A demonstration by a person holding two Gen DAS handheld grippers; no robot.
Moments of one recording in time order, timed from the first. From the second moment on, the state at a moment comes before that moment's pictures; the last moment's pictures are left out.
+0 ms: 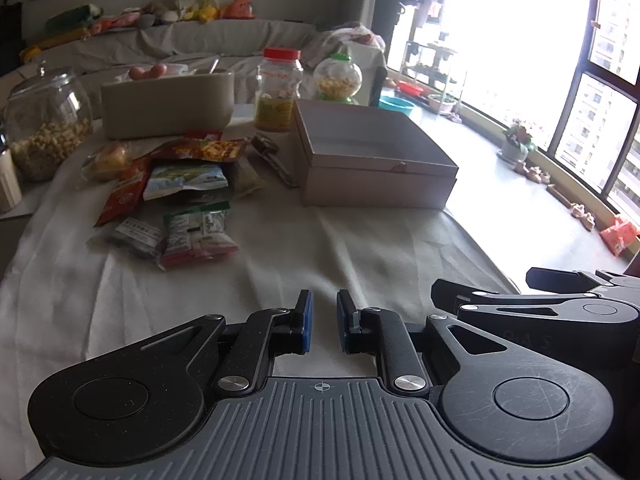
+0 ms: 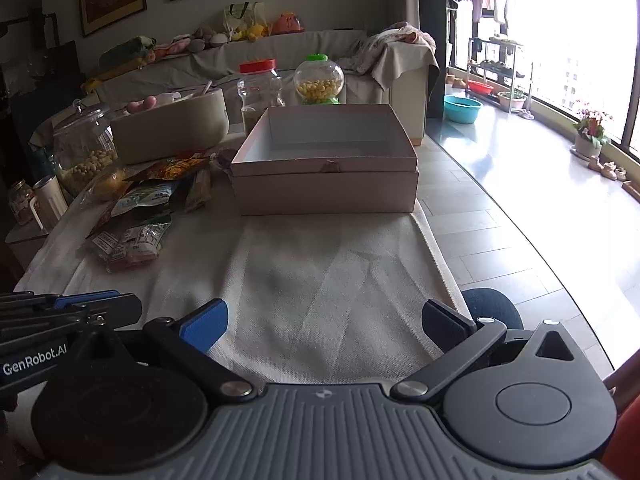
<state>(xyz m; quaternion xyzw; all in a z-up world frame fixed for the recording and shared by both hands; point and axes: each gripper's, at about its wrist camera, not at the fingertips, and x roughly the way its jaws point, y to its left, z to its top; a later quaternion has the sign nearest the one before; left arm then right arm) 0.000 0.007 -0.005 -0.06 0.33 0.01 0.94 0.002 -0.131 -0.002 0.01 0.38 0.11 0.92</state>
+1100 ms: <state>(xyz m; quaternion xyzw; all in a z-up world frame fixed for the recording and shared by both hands) -0.018 0.025 0.011 -0.10 0.28 0.02 0.95 0.002 -0.115 0.015 0.01 0.36 0.12 0.93</state>
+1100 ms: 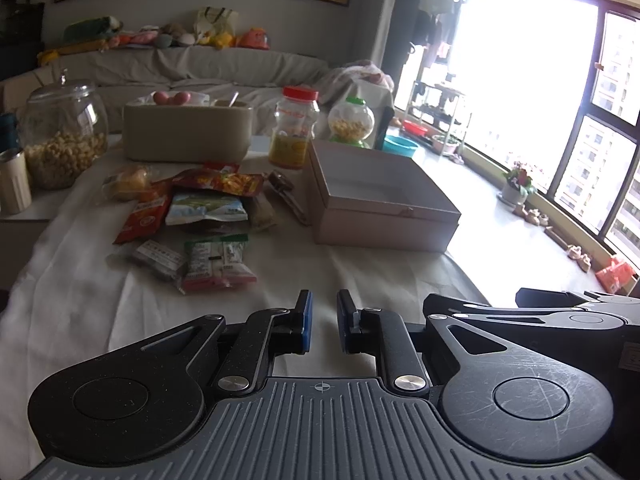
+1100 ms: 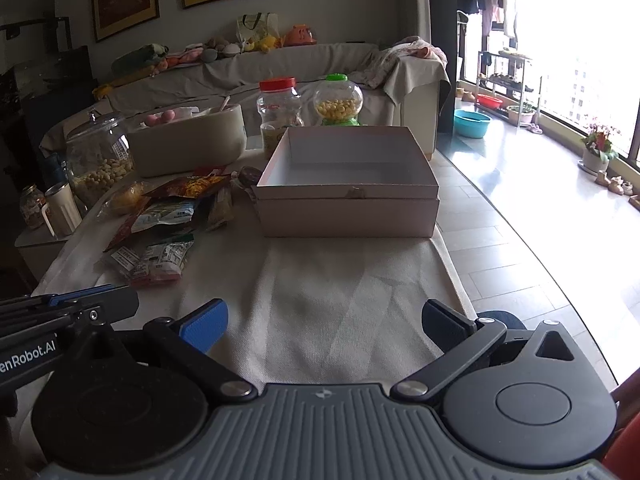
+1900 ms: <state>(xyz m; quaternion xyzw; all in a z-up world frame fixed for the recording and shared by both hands) -0.007 0.022 -0.001 -0.08 0.33 0.03 0.94 0.005 -0.115 0.007 0.01 0.38 0.12 0.92</state>
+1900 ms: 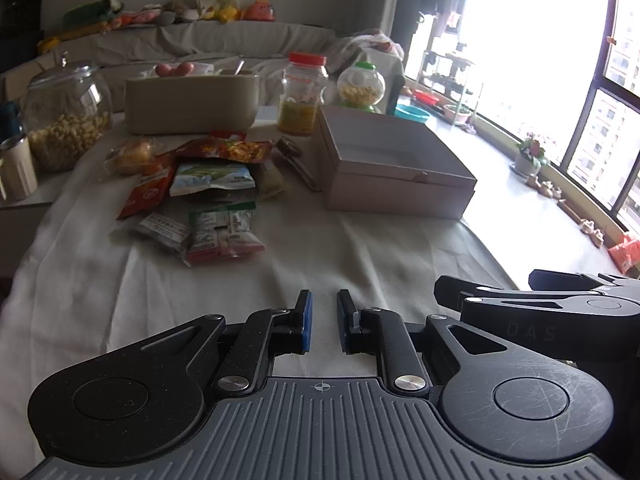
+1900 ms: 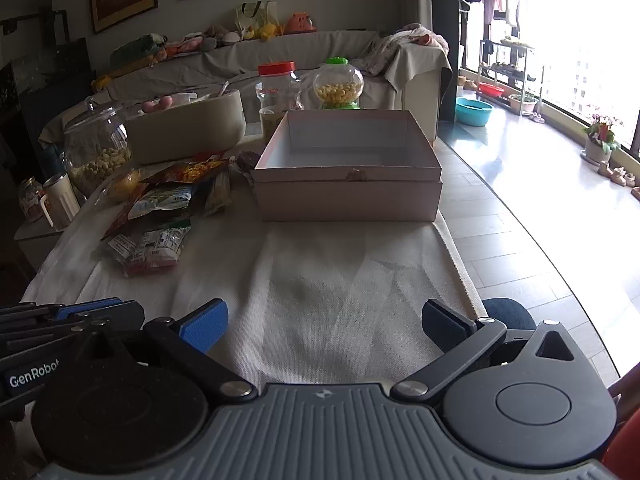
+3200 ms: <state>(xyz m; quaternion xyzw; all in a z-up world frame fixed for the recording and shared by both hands) 0.099 0.185 -0.043 -0.15 0.37 0.05 0.91 0.124 0.005 -0.054 -0.02 0.40 0.29 0.87</state>
